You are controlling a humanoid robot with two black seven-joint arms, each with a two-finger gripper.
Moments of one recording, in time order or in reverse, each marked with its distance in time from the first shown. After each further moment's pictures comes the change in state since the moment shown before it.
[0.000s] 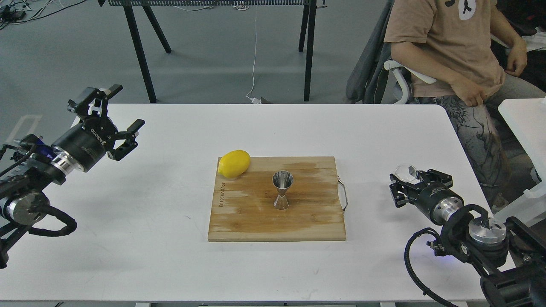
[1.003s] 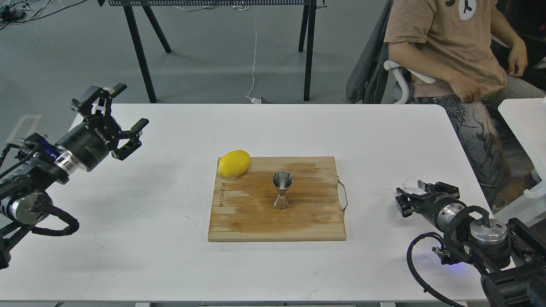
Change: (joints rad) left arm 0.000 0.000 0.000 -0.024 0.000 0.000 0.000; right arm 0.010 0.019 0.007 -0.132 0.011 -0.092 -0.013
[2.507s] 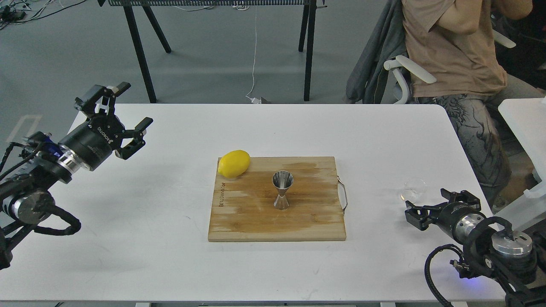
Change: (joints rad) left arm -0.001 0.003 0.000 -0.030 0.002 0.000 0.000; right arm -0.124 -0.083 0.052 0.167 0.017 -0.075 -0.002
